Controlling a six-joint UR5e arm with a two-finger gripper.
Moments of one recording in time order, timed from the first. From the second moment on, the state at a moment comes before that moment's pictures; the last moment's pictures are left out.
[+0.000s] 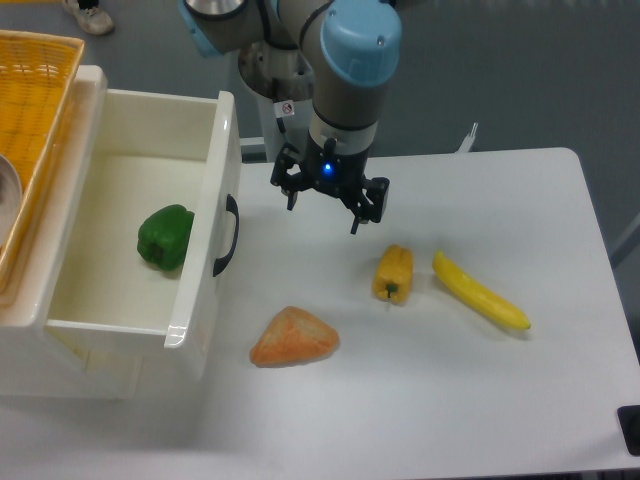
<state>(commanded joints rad) 2.48 -1.68 -1.62 -1.39 1.44 0.80</state>
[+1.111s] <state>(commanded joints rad) 2.48 -1.77 -1.71 -1.37 1.43 0.66</state>
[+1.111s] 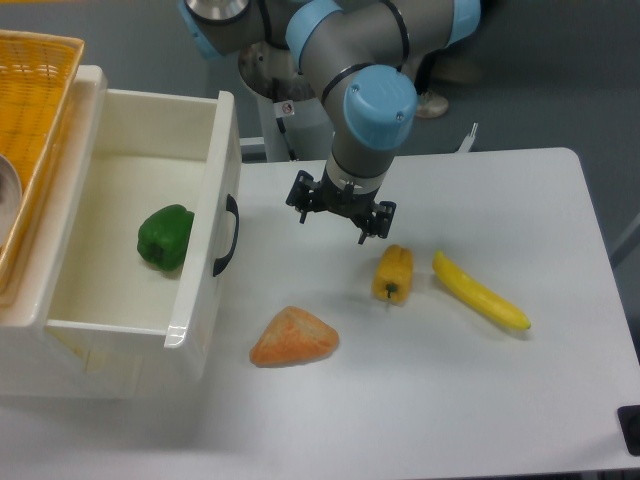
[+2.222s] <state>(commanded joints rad) 2.41 -1.83 -1.70 -1.34 1.40 0.52</state>
